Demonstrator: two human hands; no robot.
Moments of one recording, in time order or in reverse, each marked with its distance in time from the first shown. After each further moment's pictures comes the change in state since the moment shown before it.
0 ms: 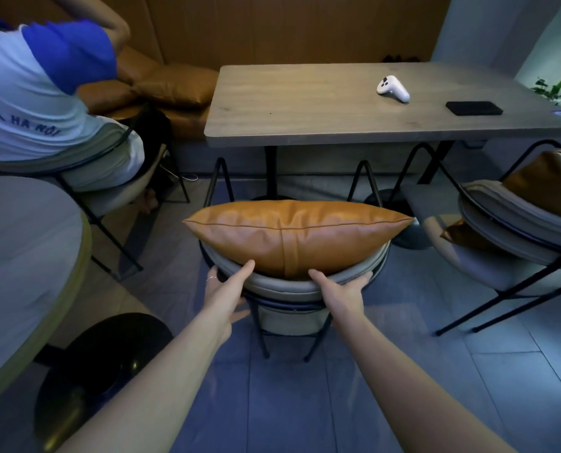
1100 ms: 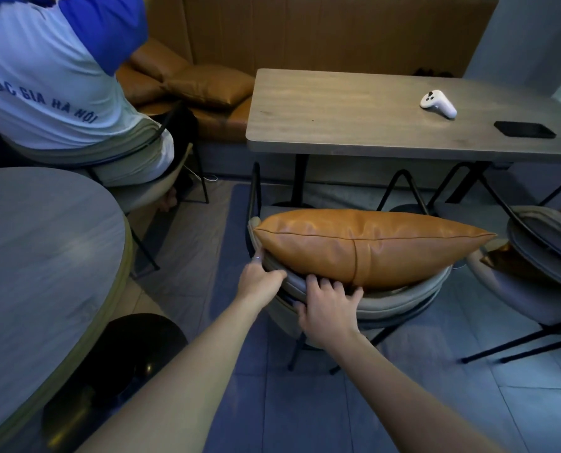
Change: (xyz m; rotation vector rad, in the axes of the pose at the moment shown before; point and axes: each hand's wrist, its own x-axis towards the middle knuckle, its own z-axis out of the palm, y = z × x) left_hand 0.071 0.034 -0.027 0.443 -0.052 0.250; right_hand -0.025 -0.005 0.110 -1.313 0.037 -0.803
